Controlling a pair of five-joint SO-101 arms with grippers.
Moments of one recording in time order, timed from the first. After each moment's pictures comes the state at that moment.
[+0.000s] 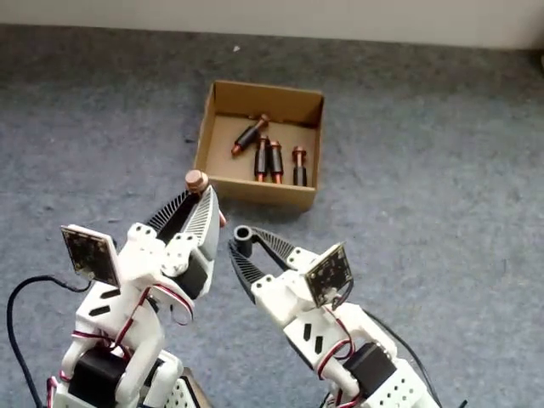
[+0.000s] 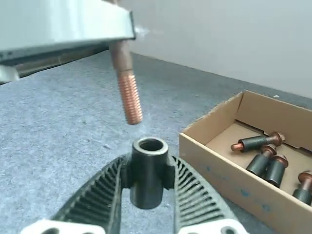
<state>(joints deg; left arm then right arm) 17.2 -103.5 71.8 43.5 24.4 -47.3 -104.0 95.7 23.2 -1.0</state>
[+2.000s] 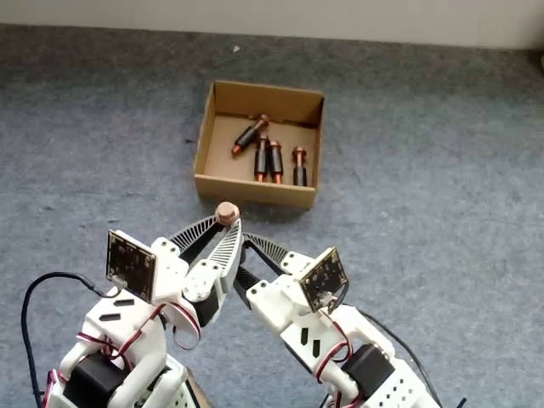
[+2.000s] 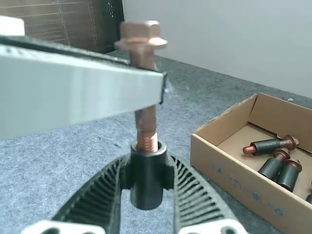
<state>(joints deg) 28.6 -103.8 69.1 55.5 15.7 -48.4 -104.0 95.7 23.1 -0.8</state>
